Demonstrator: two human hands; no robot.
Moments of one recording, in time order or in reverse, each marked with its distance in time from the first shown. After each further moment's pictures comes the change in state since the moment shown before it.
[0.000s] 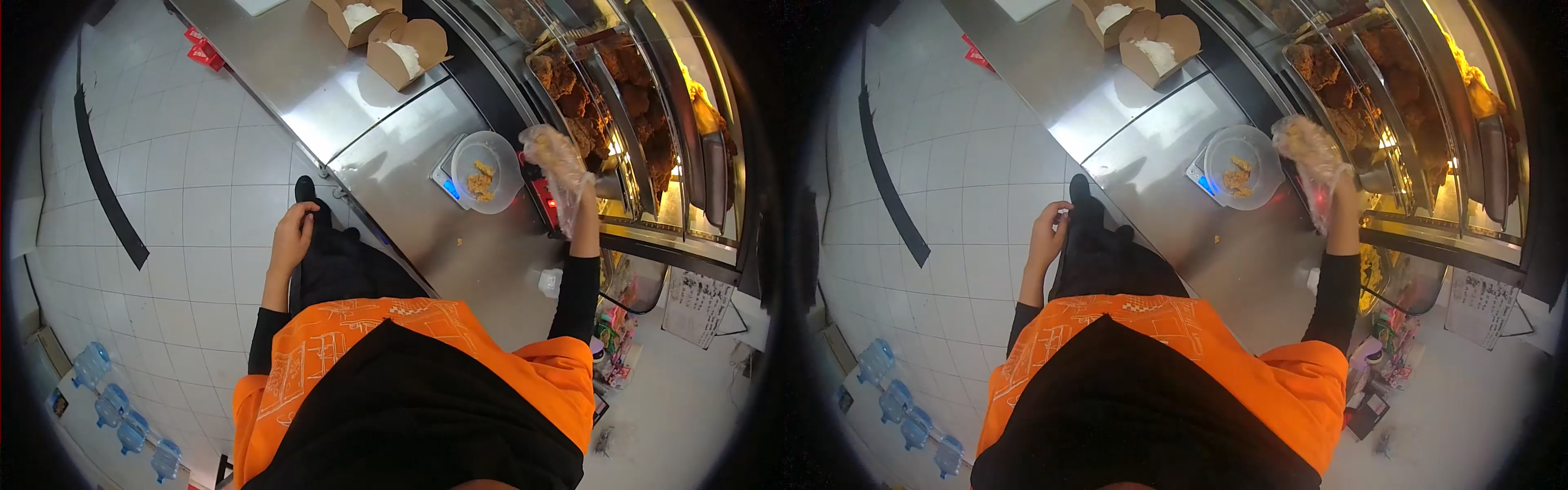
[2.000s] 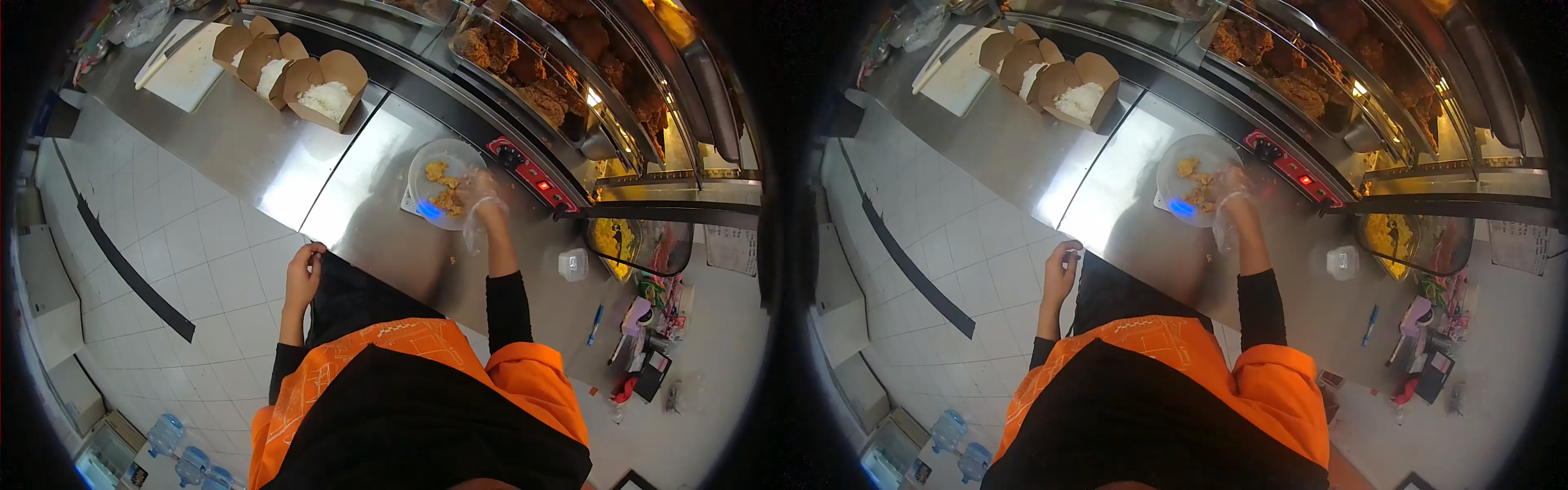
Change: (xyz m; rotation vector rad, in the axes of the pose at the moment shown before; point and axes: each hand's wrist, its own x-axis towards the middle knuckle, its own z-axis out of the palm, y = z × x) left_hand 0.047 0.023 0.031 0.061 -0.240 0.053; right_hand -0.011 0.068 0.106 0.138 0.443 0.728
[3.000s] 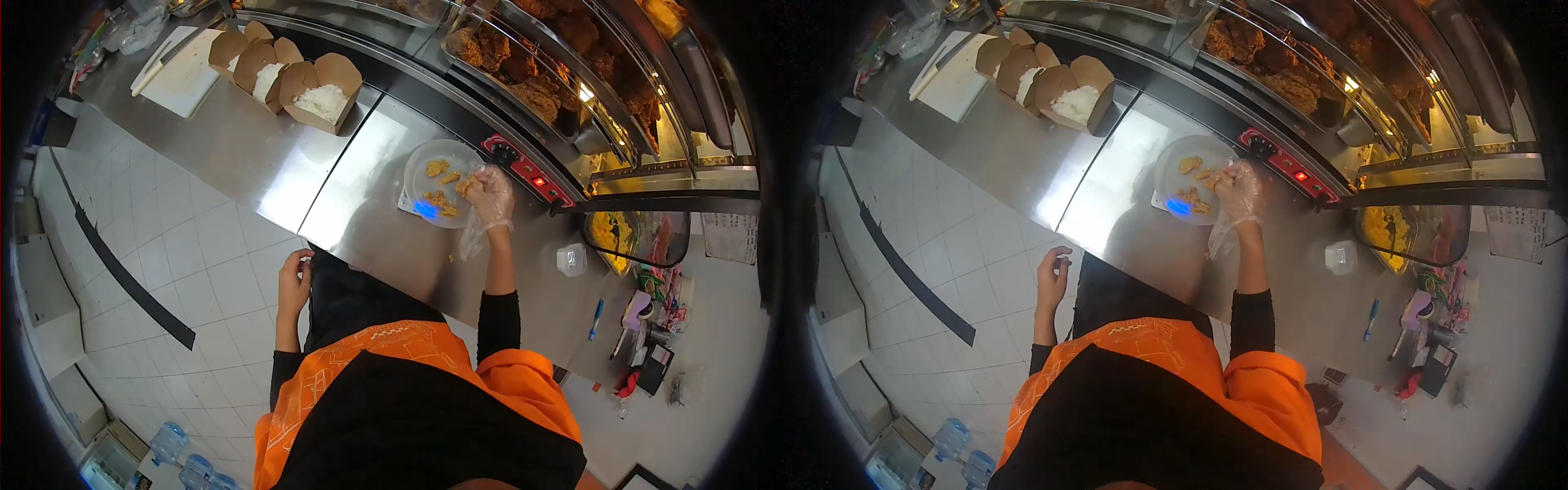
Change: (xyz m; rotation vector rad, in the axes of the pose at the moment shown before) left_hand -0.010 -0.014 -0.010 -0.013 0.042 -0.031; right_hand -0.007 0.041 0.003 0.548 0.110 -0.484
